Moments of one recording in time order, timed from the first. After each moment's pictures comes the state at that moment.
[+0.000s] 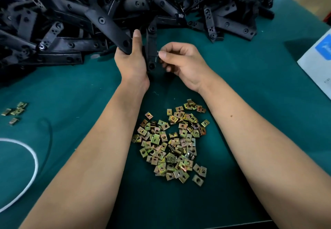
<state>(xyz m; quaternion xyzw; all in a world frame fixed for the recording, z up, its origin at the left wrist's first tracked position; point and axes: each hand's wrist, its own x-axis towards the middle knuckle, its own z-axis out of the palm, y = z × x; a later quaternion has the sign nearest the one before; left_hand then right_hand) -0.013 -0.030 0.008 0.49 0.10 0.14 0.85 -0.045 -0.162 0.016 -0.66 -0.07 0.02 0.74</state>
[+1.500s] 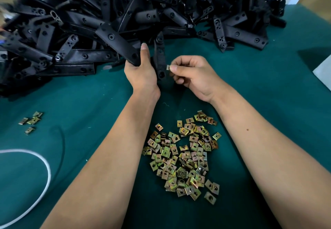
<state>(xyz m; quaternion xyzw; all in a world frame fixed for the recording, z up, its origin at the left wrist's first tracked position) -0.004 -0.032 0.003 0.48 0.15 0.14 0.85 -0.040 -0.167 0.010 -0.67 -0.08 0.05 0.74</state>
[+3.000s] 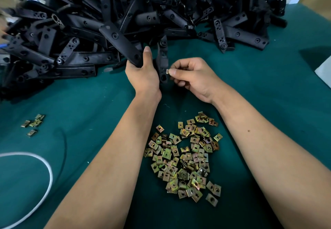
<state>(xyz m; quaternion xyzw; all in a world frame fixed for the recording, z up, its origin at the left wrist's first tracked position) -0.009 -0.033 0.010 0.52 0.15 0.17 0.82 -0.042 -0.165 0.015 -0.71 -0.06 0.05 0.70</state>
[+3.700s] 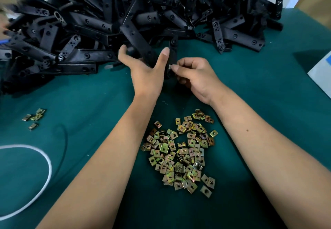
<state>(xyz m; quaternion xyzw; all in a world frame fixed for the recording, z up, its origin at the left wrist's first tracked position) -0.039 -0.025 0.012 0.72 0.03 0.18 0.66 -0.050 -0.165 0.013 -0.68 -0.06 0.00 0.73</state>
